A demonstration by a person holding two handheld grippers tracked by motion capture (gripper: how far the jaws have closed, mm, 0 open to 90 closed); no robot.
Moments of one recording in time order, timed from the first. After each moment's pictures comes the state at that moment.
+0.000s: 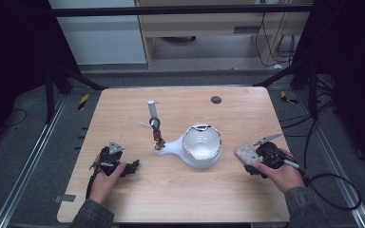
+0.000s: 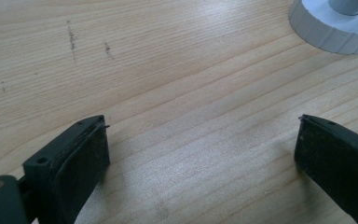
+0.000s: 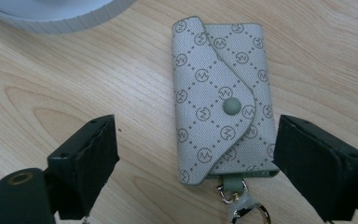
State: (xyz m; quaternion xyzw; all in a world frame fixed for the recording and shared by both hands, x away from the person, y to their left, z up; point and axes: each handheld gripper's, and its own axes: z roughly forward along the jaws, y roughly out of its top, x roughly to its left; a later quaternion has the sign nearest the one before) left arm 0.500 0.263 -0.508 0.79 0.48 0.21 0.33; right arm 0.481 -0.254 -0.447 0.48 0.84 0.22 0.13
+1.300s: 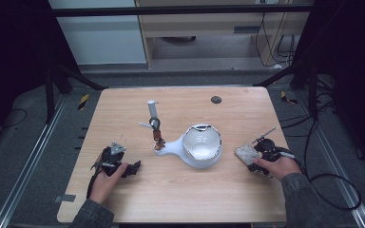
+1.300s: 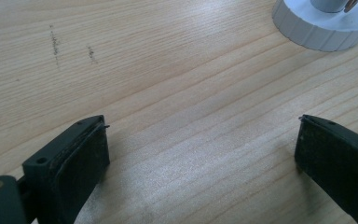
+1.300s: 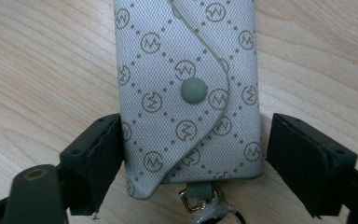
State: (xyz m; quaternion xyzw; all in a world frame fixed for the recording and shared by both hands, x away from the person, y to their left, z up) left arm 0.499 0.259 -0.508 0.80 0.46 0.21 0.33; right arm 0.515 -0.267 -0.473 0.49 0.86 0.14 0.07
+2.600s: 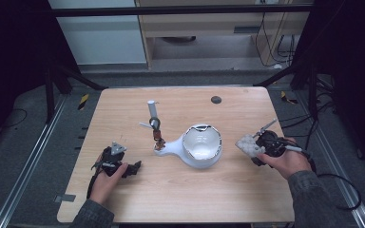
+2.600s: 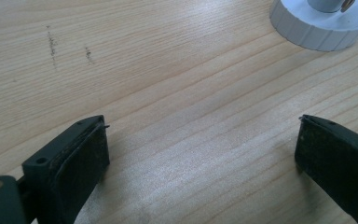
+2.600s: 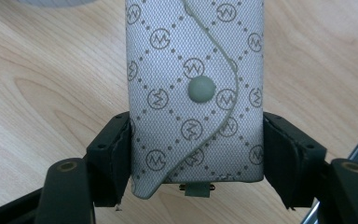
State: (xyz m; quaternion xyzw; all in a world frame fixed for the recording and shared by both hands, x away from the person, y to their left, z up) left arm 0.499 0.258 -0.508 0.80 0.46 0.21 0.33; right arm 0.501 -0.254 -0.409 0.42 0.89 0.13 0.13
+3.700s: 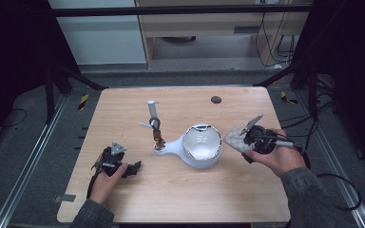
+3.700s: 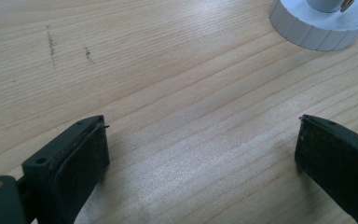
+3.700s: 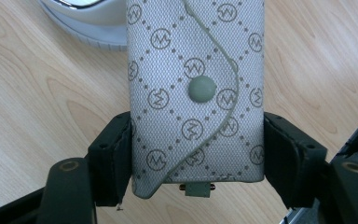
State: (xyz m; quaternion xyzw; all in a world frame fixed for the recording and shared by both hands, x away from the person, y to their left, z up) left arm 0.499 0.258 -0.508 0.80 0.46 0.21 0.33; right arm 0.490 -0.209 -0.366 0.34 0.91 0.13 0.18
